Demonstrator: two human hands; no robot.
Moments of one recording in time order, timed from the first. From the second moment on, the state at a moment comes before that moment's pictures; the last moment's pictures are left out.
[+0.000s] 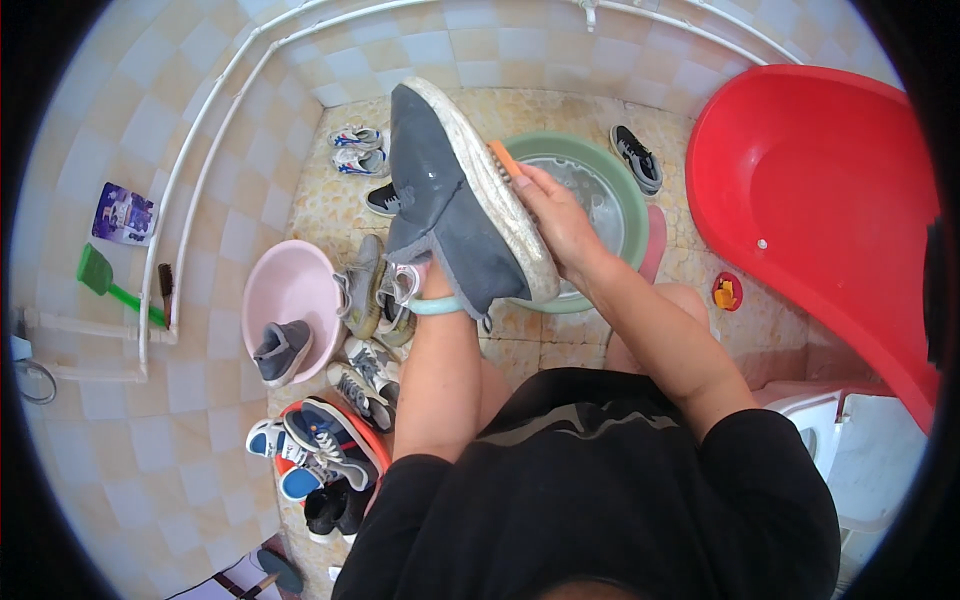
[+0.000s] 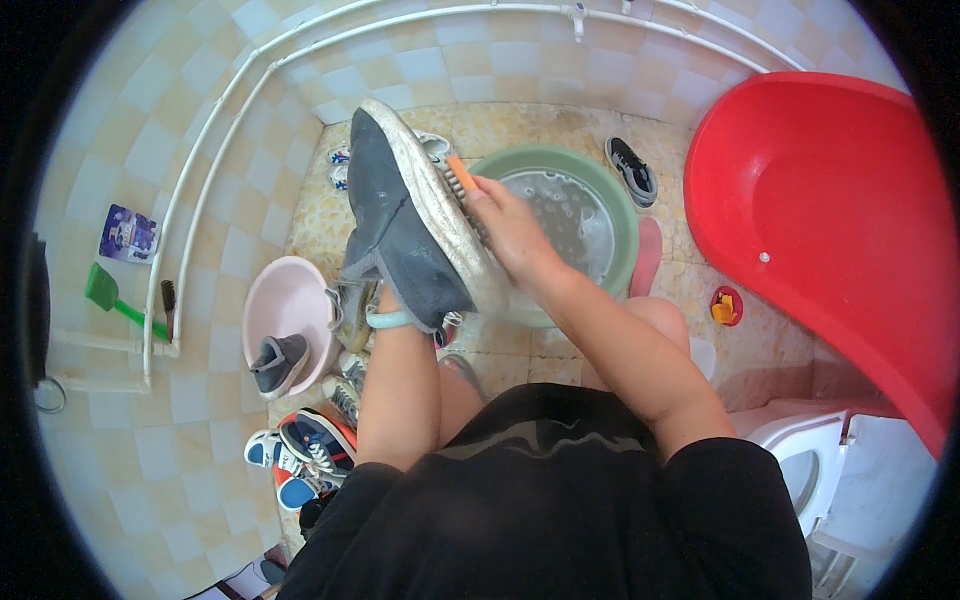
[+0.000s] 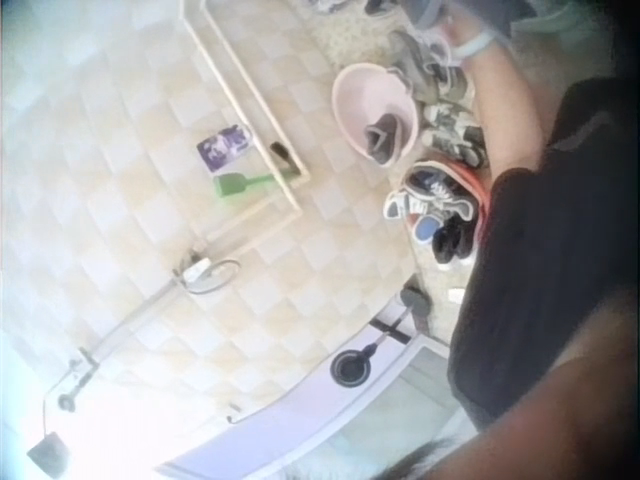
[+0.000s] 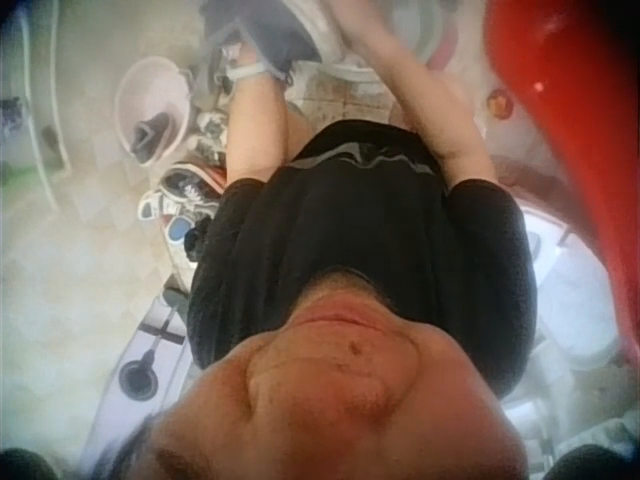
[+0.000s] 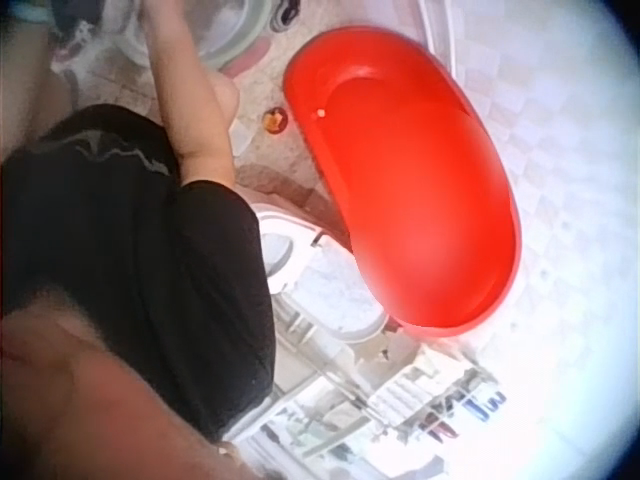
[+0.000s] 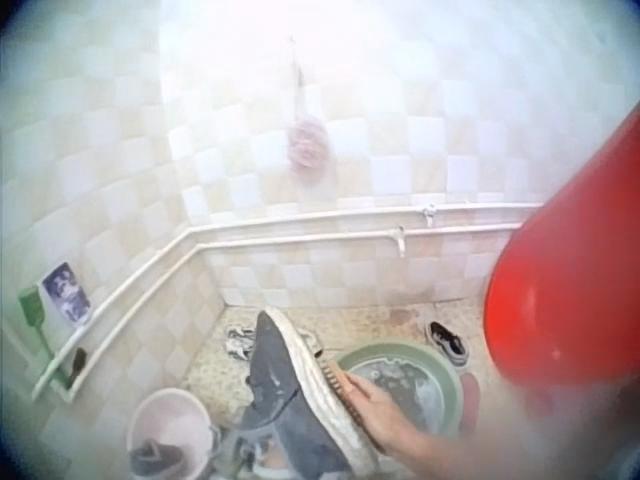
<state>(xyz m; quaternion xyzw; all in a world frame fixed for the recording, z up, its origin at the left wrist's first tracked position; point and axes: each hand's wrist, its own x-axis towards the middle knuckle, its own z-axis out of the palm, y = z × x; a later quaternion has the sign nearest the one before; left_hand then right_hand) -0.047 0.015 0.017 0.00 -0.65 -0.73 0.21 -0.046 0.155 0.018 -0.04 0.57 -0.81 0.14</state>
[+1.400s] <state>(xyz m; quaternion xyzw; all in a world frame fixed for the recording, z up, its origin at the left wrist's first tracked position) -0.050 0.025 0.006 0.00 -0.41 -0.91 0.03 -0.079 0.167 0.077 -0.32 0.85 -0.42 -0.09</state>
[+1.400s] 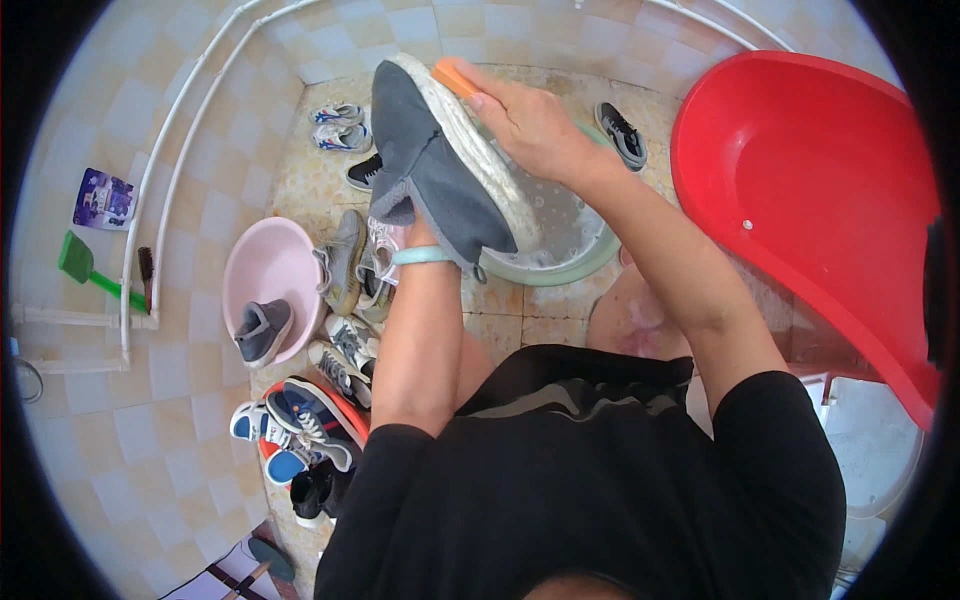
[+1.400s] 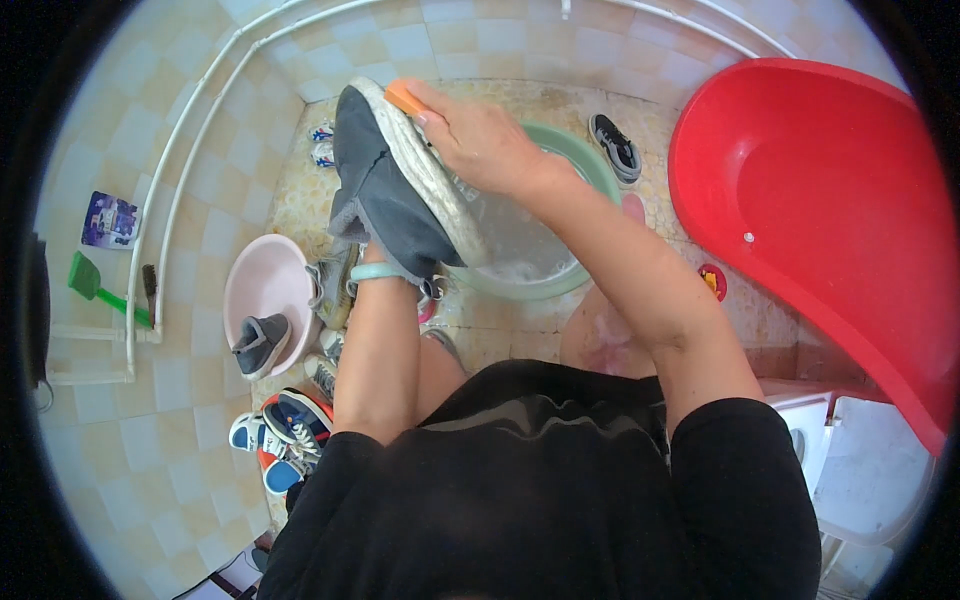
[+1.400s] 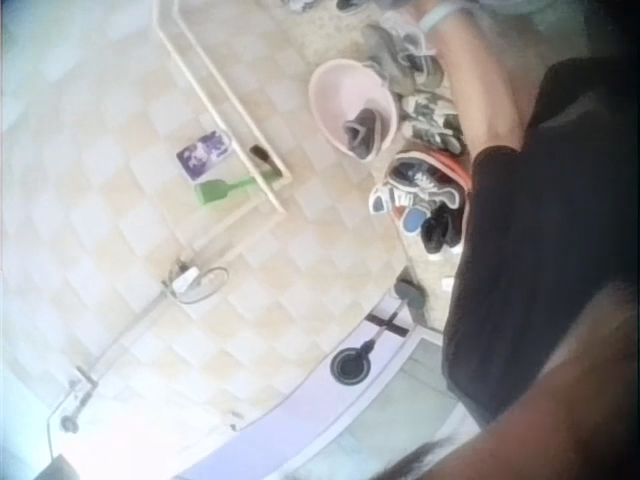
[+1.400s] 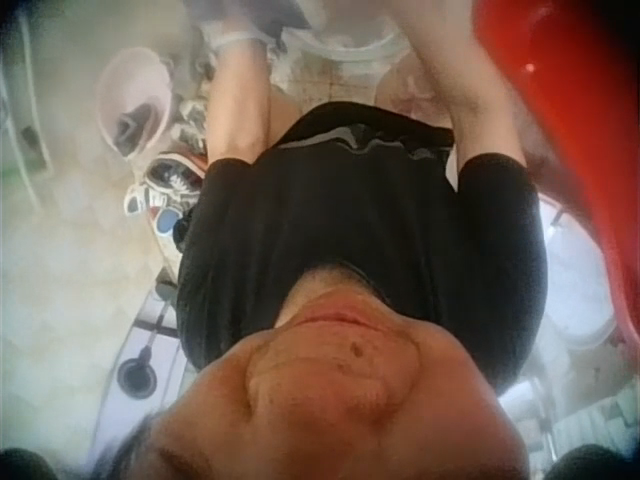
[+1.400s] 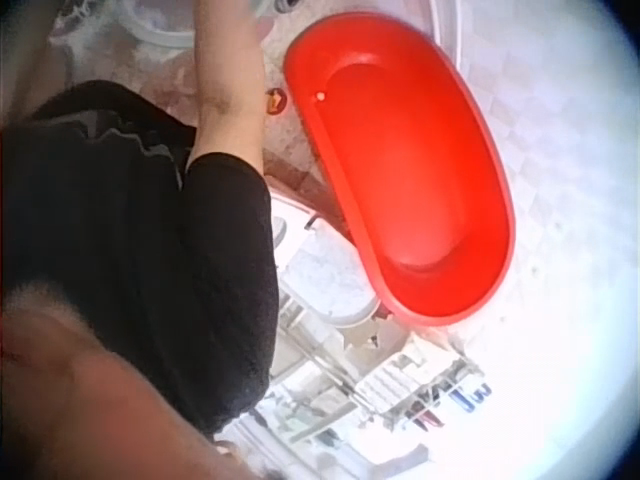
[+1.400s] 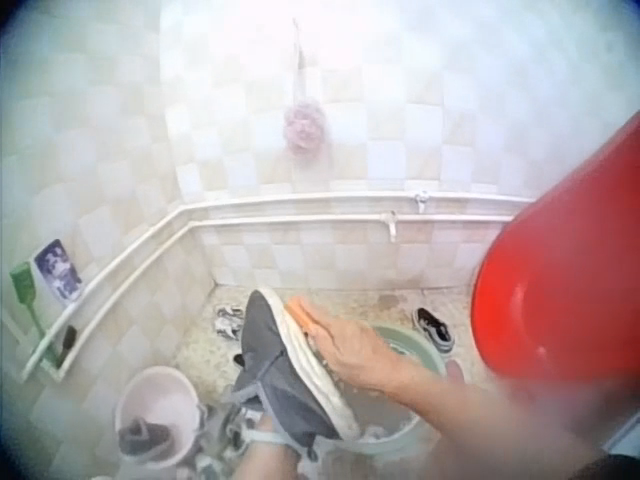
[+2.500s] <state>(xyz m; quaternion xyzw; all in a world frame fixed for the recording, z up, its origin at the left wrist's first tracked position) -0.045 0.047 0.012 -0.05 -0.35 -0.93 0.12 -0.063 0.158 0.078 -0.36 0.86 -0.32 -0.17</state>
